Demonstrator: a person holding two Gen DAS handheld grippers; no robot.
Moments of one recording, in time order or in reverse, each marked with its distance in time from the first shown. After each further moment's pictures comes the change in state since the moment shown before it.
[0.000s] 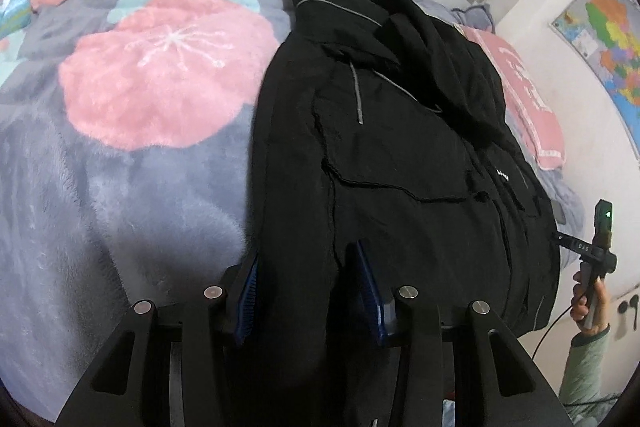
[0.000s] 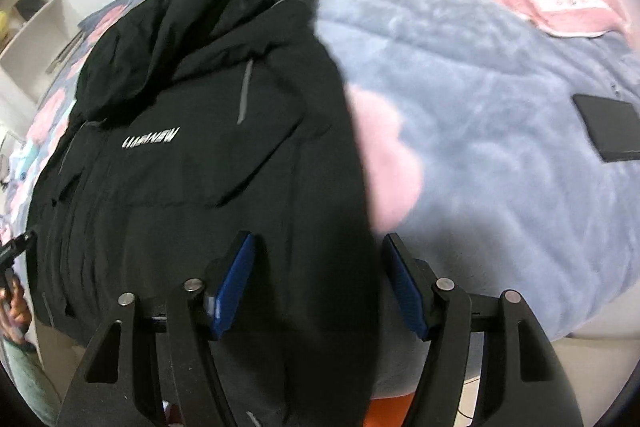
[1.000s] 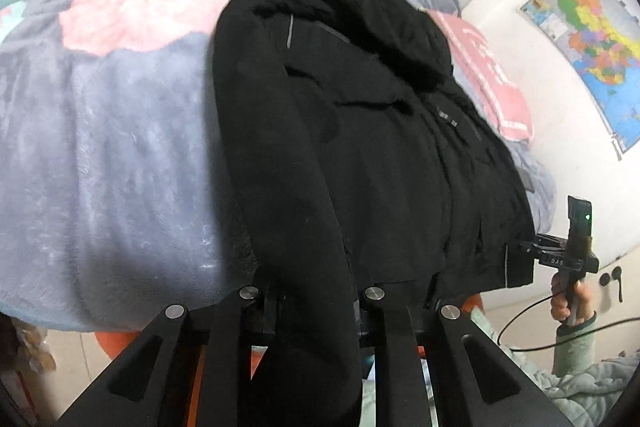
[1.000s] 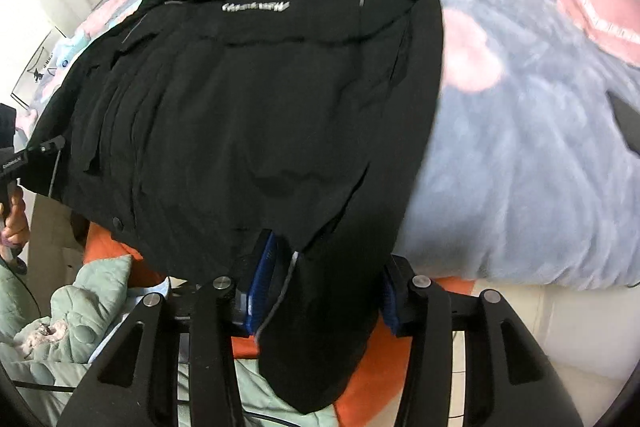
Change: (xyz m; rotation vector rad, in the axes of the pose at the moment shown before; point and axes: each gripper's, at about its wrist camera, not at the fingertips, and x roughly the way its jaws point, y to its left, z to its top) left arm -0.016 -0.034 -0.069 -0.003 0.042 -0.099; right arm -0.021 0.036 -0.090 -0.241 0.128 0.080
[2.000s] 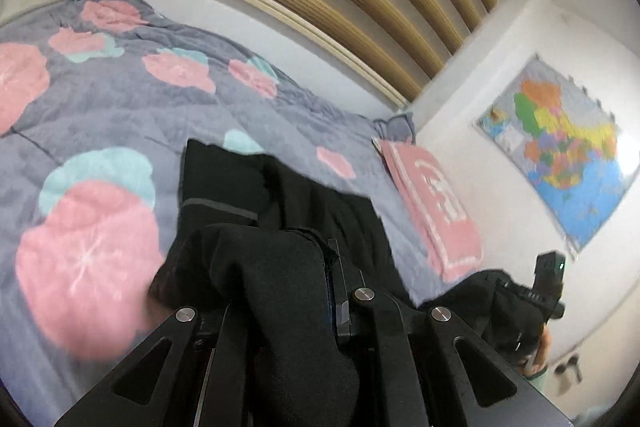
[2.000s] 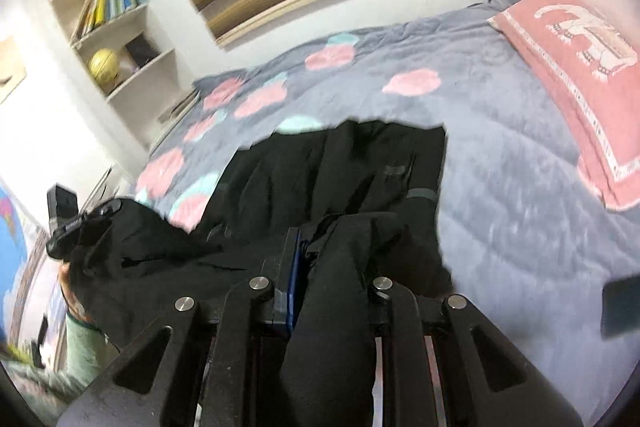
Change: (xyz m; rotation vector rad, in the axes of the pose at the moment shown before) left arm -0.074 -0.034 0.213 -0.038 -0.390 -0.189; right arm -0.130 -0.039 0.202 0.090 -0.442 0.225
